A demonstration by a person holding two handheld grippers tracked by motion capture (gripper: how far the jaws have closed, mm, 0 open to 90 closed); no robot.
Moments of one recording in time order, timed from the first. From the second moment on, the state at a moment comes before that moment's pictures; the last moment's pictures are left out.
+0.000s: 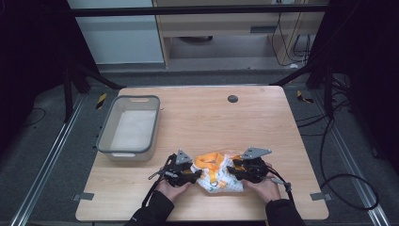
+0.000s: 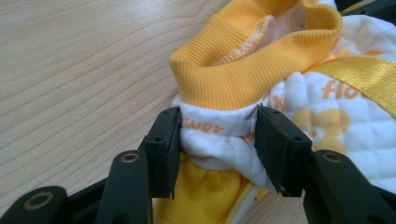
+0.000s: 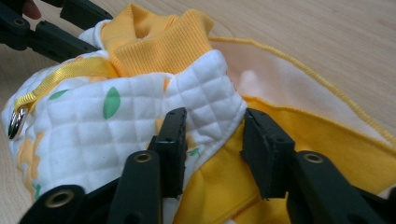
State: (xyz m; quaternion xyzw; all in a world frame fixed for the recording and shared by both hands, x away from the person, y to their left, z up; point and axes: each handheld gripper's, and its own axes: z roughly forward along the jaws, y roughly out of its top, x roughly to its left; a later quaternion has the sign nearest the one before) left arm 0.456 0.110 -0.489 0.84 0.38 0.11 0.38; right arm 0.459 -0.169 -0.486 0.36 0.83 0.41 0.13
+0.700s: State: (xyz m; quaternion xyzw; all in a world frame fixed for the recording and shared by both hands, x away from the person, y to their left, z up) left arm 0.456 0.107 -0.490 0.84 0.38 0.12 0.37; right arm 0.466 -0.165 -0.484 0.35 0.82 0.42 0.15
